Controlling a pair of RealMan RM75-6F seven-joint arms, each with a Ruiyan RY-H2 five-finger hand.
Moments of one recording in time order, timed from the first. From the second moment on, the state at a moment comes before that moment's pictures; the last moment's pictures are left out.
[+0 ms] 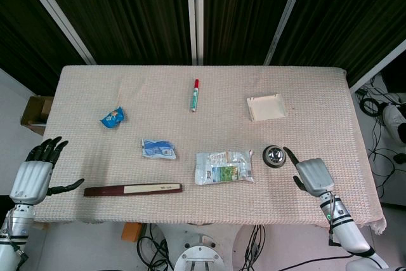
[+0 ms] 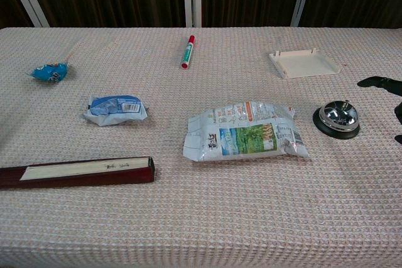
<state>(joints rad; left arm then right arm) -0.12 -1.15 -0.02 -1.64 1.49 1.43 0.17 0.34 -1.33 0.00 -1.57 -1.40 1.14 -0.34</state>
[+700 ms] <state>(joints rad) -0.12 -1.15 -0.02 -1.63 1.49 1.44 0.16 0.34 -1.35 -0.01 -1.55 -1.40 1.12 -0.35</state>
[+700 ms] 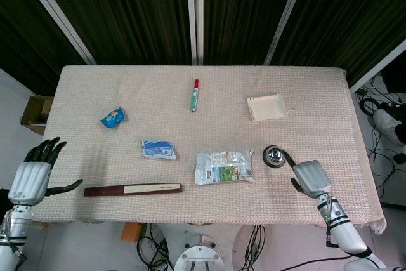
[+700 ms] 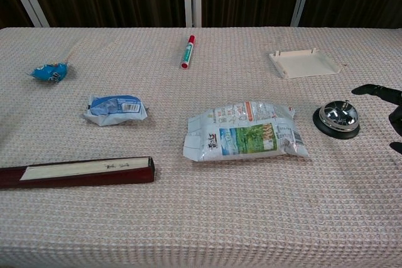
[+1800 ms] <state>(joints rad) -0.12 -1.15 -0.02 -1.62 1.49 1.43 0.15 0.34 -1.37 -0.01 -1.54 -1.42 1.15 -0.33</state>
